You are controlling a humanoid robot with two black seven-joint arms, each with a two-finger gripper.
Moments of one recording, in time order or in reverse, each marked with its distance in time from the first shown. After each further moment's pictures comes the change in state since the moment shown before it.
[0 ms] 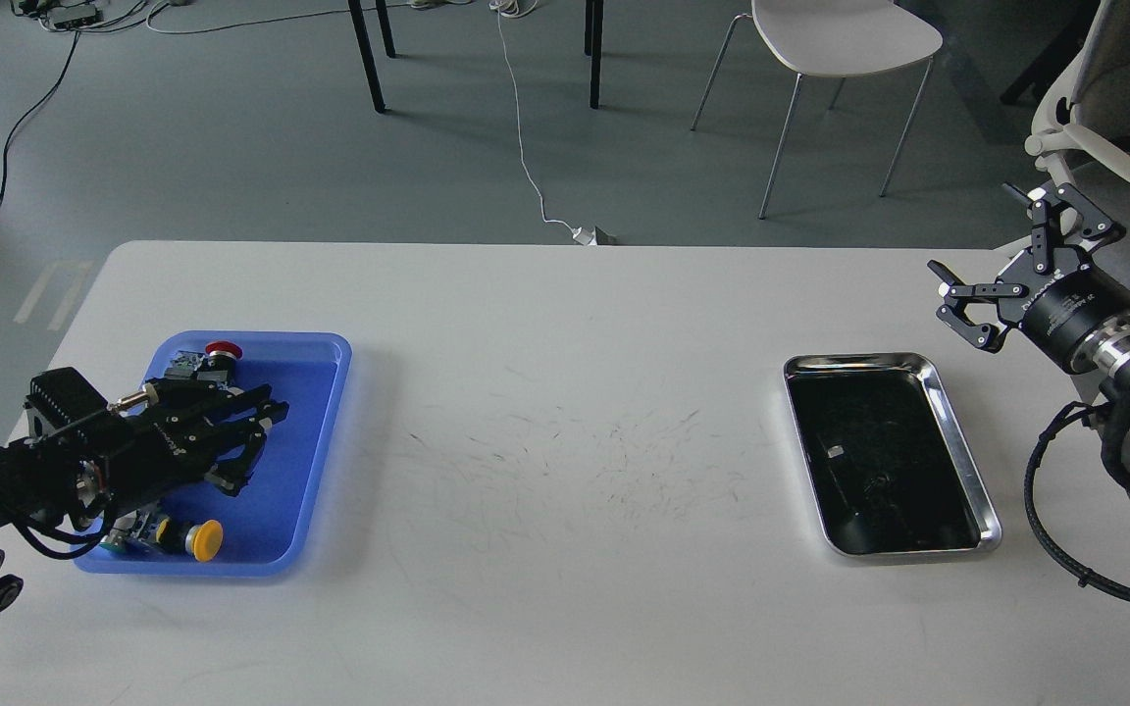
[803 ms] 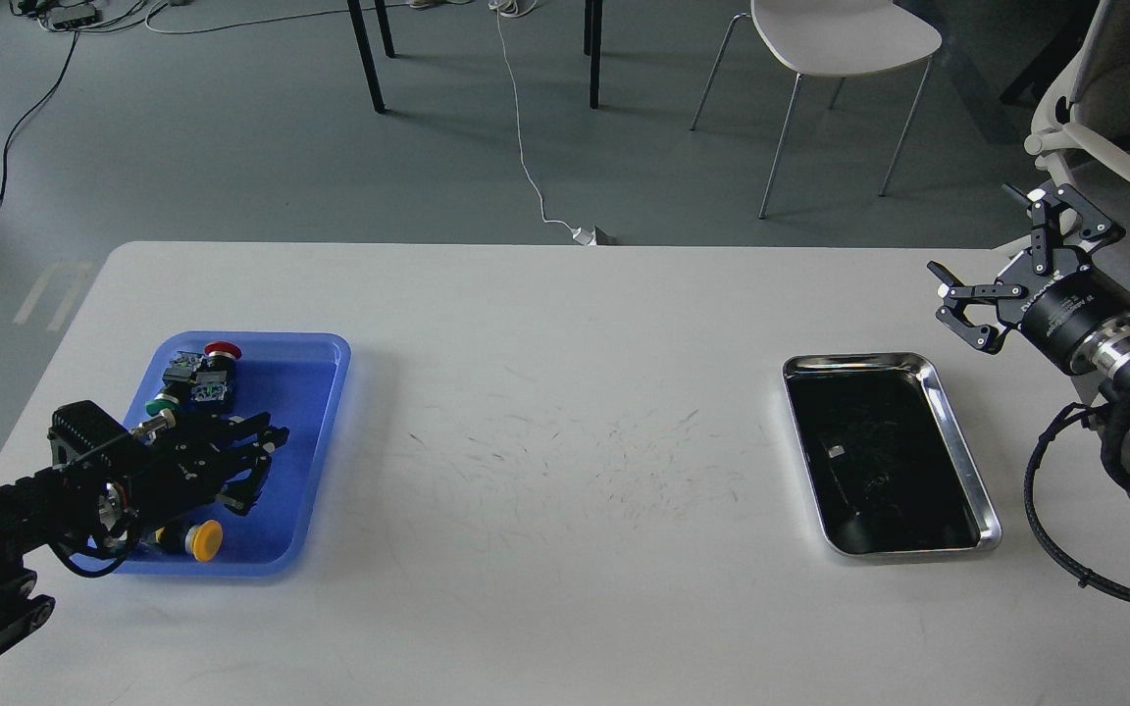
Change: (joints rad) left arm 0.002 -0.101 0.018 0.121 -0.032 0.027 -0.004; right arm -0.002 0.000 0.000 -0.001 -0.001 0.001 0.000
